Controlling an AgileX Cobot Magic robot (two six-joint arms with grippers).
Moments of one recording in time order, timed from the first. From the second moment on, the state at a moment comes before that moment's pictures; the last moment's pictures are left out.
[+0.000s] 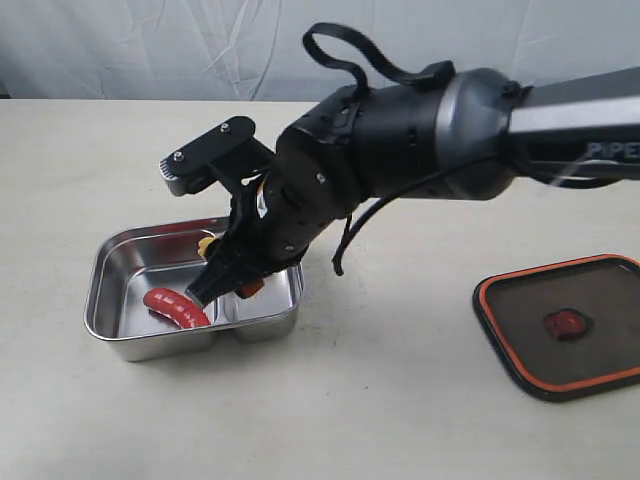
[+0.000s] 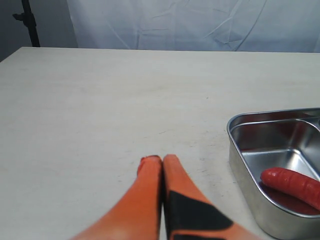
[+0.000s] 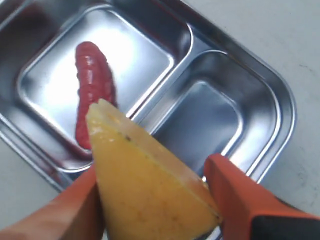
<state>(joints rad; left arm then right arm) 0.02 0.00 0.00 0.00 0.35 -0.04 1.02 1.89 -1.28 -0.03 0.52 -0.01</state>
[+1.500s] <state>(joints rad) 0.02 0.00 0.00 0.00 0.35 -0.04 0.98 1.33 -0.53 -0.44 0.73 0.53</state>
